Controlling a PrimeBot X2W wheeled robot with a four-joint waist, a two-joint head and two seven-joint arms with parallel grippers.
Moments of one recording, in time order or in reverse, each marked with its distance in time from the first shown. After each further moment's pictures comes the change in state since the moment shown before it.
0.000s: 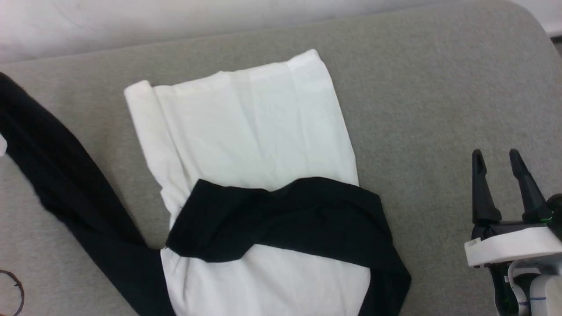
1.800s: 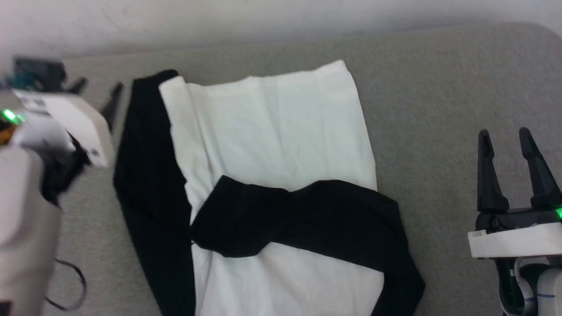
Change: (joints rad) left arm 0.168 -0.237 0.096 -0.433 0.313 -0.021 0.235; right arm -0.006 -0.001 0.020 -0.124 -0.011 0.000 -0.003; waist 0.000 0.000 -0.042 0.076
